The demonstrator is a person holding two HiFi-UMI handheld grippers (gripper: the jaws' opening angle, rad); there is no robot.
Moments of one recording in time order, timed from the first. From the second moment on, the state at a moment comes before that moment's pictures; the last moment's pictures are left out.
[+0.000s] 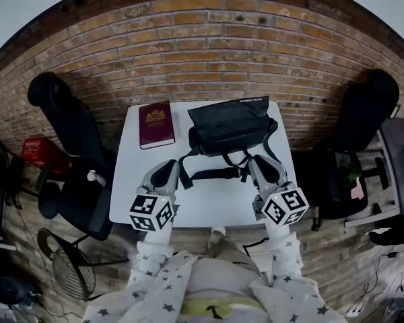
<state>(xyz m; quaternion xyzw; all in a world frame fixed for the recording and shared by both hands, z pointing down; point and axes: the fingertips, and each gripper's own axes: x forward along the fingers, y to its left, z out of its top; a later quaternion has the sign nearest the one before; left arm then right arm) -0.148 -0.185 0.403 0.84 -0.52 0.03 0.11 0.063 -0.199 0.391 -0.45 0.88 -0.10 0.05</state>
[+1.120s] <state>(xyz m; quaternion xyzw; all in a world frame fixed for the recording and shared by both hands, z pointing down) -0.132 -0.329 0.465 0.84 -0.51 0.08 0.16 -0.059 -0.289 0.534 -0.35 0.91 -0.22 -0.06</state>
